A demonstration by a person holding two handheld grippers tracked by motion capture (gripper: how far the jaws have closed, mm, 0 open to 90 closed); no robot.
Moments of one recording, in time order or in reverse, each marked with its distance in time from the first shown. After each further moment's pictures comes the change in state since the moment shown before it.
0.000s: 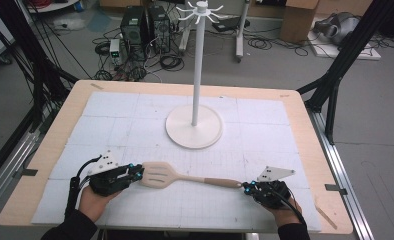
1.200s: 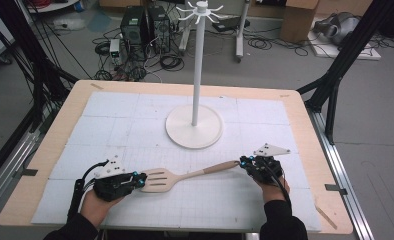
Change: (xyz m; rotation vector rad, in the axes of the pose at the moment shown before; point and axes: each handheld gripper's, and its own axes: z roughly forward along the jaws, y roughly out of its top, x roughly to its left) left arm -0.012 -0.003 0.004 0.090 -0.041 0.015; right arm -0.032 0.039 0.026 -0.122 -0.165 0.122
